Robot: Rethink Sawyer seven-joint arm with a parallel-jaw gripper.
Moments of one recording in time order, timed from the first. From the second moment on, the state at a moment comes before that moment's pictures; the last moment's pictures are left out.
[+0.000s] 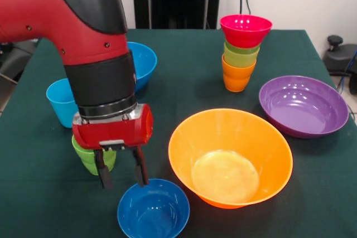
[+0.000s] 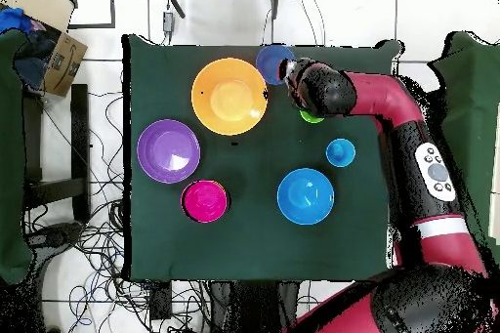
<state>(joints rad) -0.81 -0.29 0.82 1.20 -0.71 0.60 1.84</state>
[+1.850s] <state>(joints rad) -0.79 -0.18 0.73 1.20 -0.77 0.50 1.84</state>
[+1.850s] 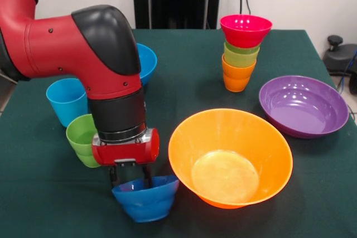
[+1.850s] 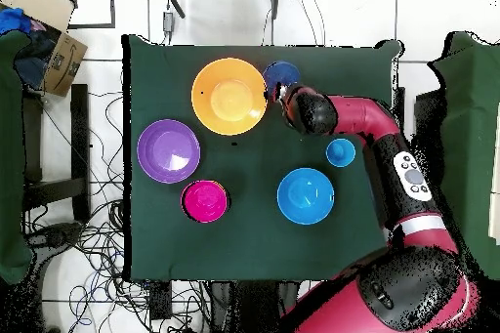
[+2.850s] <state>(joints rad) -0.84 -0.16 0.77 1.20 -0.76 0.40 1.84</state>
